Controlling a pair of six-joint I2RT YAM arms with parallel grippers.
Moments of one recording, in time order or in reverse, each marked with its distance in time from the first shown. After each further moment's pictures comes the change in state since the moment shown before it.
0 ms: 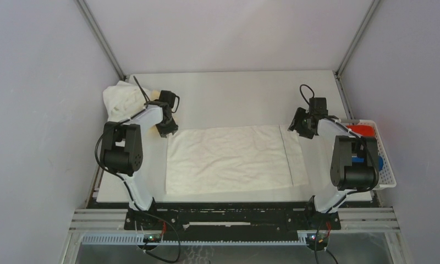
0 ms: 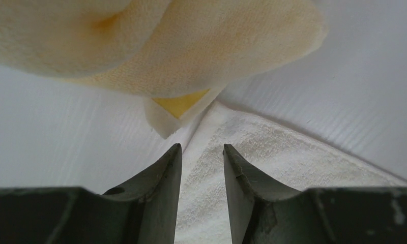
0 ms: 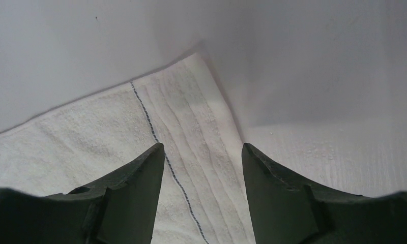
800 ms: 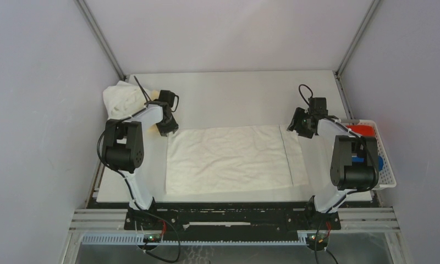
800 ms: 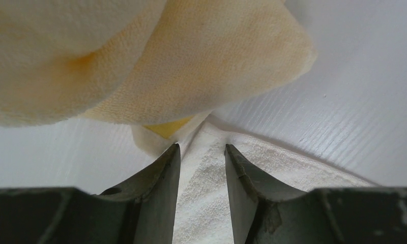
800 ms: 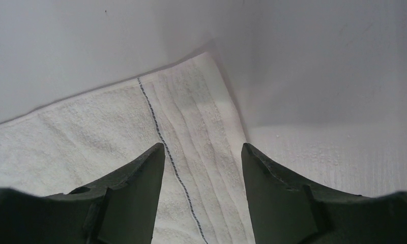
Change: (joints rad) left arm 0.016 0.051 0.011 0.056 0.022 0.026; right arm 0.000 0.006 0.001 0.013 -0.029 -0.036
